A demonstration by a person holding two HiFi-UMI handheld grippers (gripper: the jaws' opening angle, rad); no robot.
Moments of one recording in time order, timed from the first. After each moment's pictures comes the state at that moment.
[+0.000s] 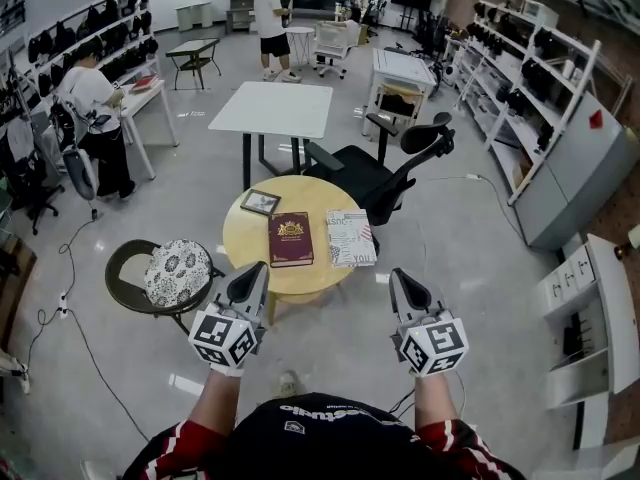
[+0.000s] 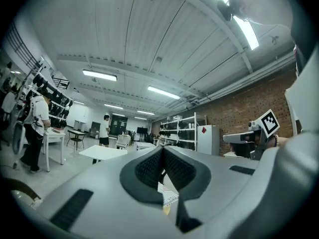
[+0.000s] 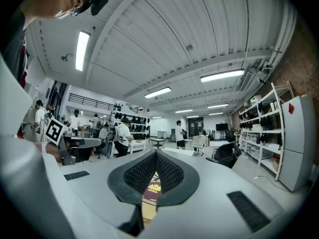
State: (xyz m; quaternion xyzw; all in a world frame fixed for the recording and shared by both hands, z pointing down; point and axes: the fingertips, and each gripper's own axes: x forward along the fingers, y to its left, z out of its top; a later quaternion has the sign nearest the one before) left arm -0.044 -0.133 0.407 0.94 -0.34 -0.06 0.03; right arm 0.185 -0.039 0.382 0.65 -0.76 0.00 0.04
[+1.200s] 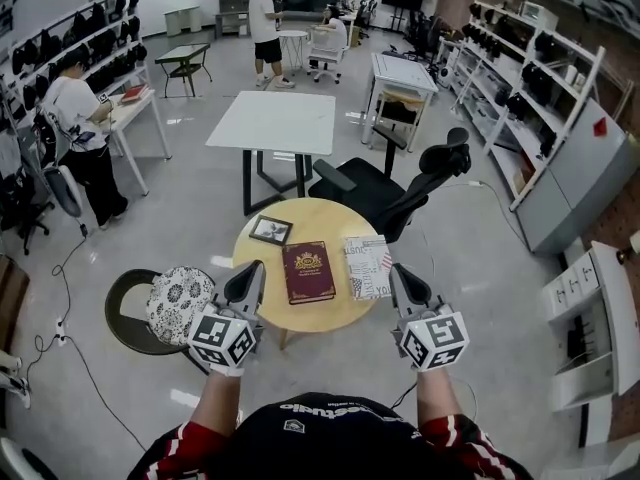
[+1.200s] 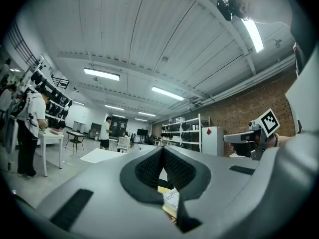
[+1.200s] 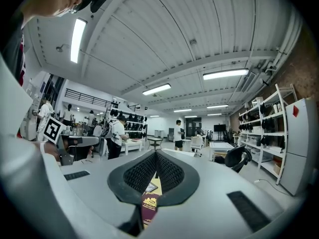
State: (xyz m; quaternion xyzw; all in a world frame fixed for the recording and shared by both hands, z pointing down) left arm -0.088 -0.304 0.407 0.94 -0.33 -0.07 0.03; right arm 0.145 -0.205 0.379 0.66 -0.75 -0.01 0.05
